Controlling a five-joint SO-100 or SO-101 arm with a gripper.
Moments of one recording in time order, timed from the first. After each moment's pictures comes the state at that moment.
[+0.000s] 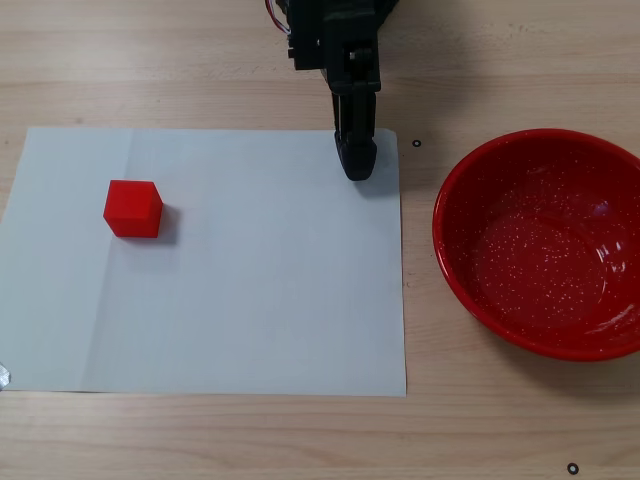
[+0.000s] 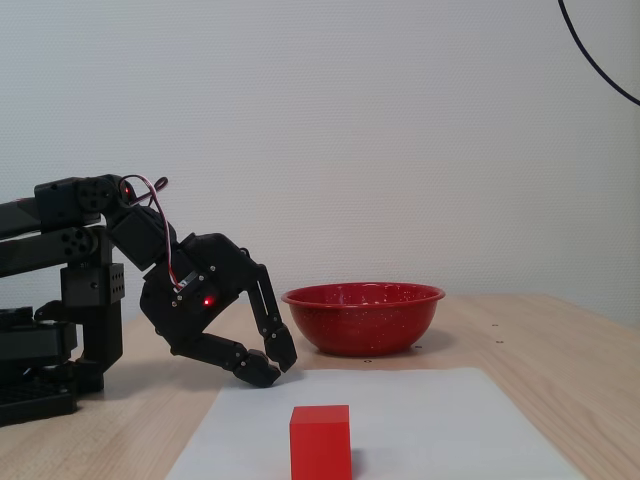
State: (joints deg) arm 7.8 188.3 177.5 50.4 -4.6
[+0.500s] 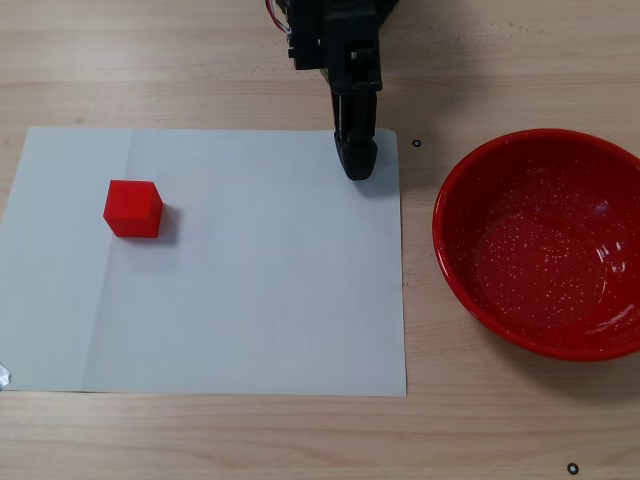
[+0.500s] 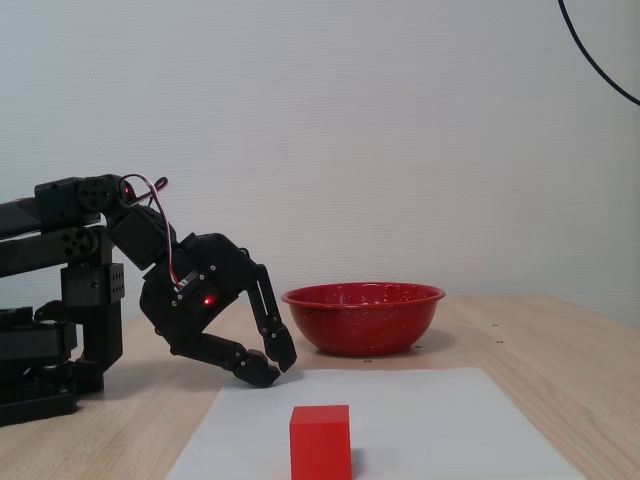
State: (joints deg) arm 8.3 187.9 177.3 52.8 -3.6
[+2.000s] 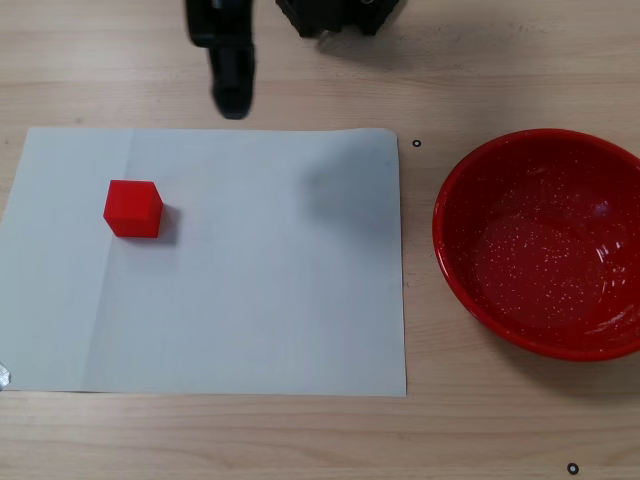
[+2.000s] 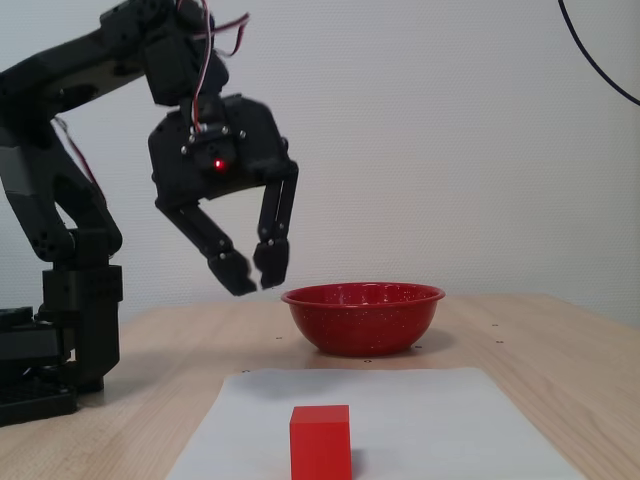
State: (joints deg) arm -18.9 121.8 98.7 83.8 16.6
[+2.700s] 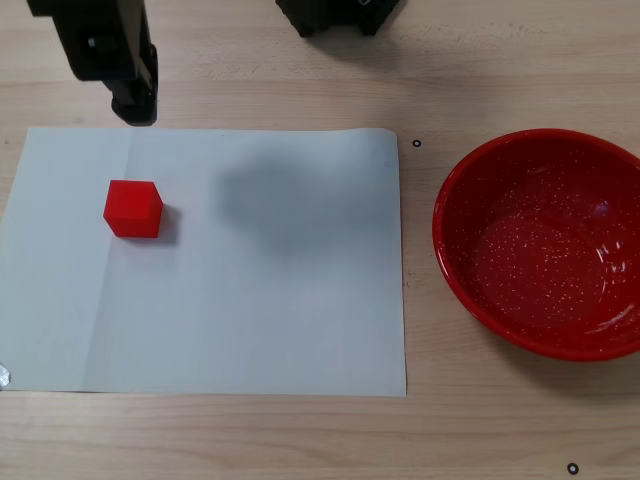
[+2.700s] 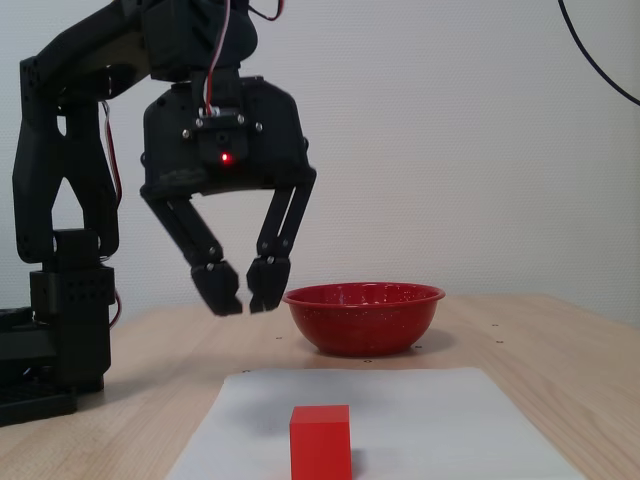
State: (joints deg) arm -33.7 93.1 70.8 94.4 35.9
